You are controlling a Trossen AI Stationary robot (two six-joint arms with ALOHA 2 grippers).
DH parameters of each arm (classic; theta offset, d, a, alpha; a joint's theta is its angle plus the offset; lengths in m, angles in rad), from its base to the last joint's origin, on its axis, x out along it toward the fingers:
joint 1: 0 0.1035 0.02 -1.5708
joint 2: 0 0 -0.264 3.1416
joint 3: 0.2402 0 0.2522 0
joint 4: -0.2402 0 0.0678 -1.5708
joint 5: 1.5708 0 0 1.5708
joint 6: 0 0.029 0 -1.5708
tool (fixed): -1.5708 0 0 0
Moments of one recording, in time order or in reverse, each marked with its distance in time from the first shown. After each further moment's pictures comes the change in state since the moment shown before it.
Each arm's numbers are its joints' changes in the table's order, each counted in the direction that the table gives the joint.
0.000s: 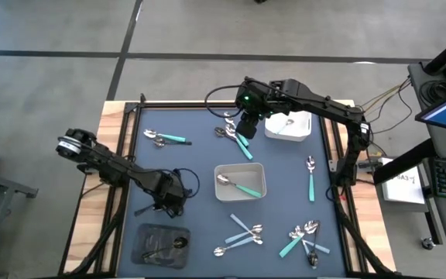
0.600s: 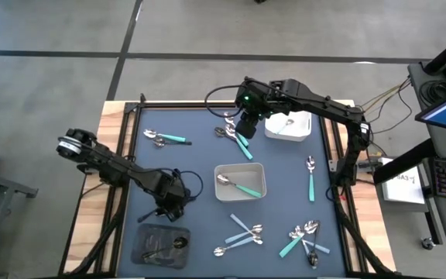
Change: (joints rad) left arm -0.002 -0.008 0.004 0.093 -0.102 0.095; right arm 0.000 0.000 0.000 0.000 0.000 0.027
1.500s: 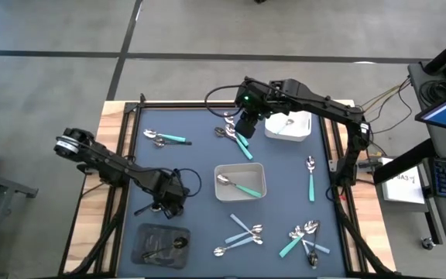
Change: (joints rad) left arm 0.000 -0.047 0.017 -0.096 0.079 0.047; right arm 0.000 0.000 0.000 0.001 0.000 0.048
